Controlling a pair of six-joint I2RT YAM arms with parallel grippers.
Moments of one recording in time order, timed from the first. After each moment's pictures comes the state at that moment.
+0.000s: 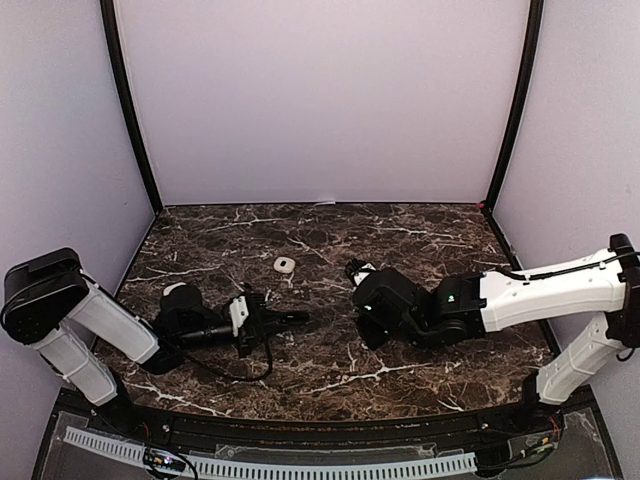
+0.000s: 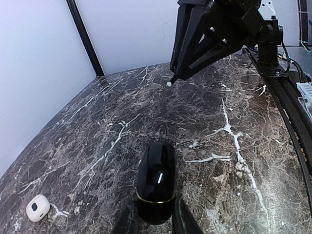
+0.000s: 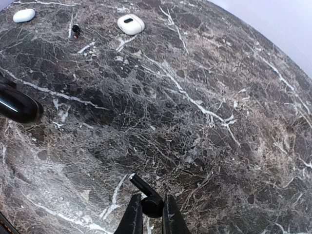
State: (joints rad) left arm -0.82 1.55 0.28 1.09 0.37 0.33; right arm 1.27 1.48 1.02 -0.45 0.60 0.41
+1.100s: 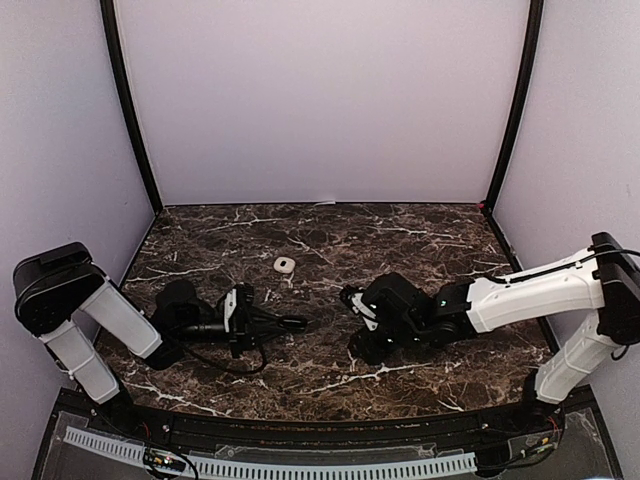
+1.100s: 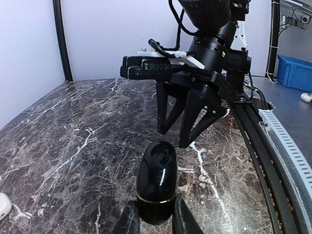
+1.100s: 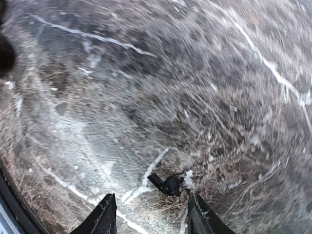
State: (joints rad) left arm -0.72 1.63 0.28 1.21 0.68 0.13; right arm 1.13 1.55 0.86 -0.28 0.16 0.35
